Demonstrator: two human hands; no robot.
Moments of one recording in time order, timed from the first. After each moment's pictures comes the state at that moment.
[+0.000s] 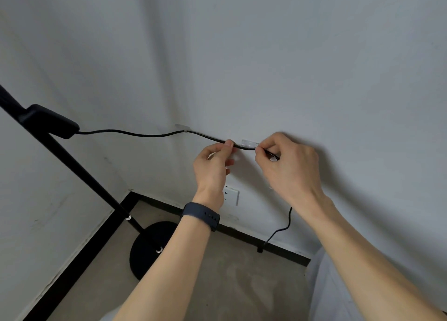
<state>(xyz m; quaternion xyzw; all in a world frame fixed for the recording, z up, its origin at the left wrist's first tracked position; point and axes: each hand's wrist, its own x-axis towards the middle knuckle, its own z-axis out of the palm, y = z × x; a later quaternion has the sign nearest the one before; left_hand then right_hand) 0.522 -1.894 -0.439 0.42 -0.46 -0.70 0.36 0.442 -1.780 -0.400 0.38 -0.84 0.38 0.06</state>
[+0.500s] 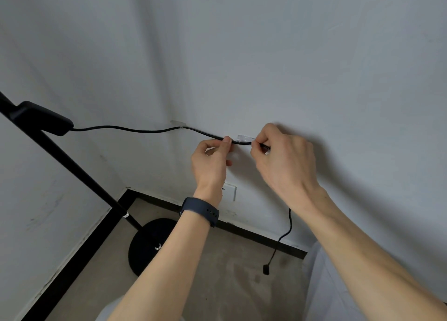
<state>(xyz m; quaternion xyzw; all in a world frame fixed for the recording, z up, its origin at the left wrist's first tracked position) 0.519 -1.890 -0.438 0.45 -0.51 -0.64 0.37 0.444 -1.784 -0.397 0.42 -0.83 0.32 0.16</state>
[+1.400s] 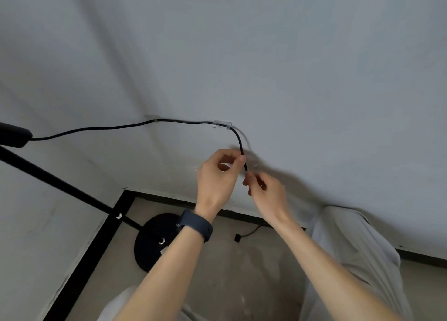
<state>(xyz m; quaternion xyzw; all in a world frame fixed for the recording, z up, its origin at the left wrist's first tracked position) 0.524 -1.855 -0.476 0.35 -0.74 -0.52 0.26 0.456 -1.751 -0.527 0.21 -0.78 0.54 -0.21</state>
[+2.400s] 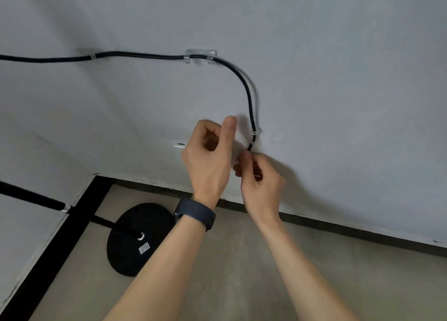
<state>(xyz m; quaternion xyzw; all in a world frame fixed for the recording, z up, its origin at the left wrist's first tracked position) 0.491 -1.862 -0.565 0.33 -0.65 -0.52 0.45 0.456 -1.786 -0.632 0.17 -0.73 0.66 -0.06</state>
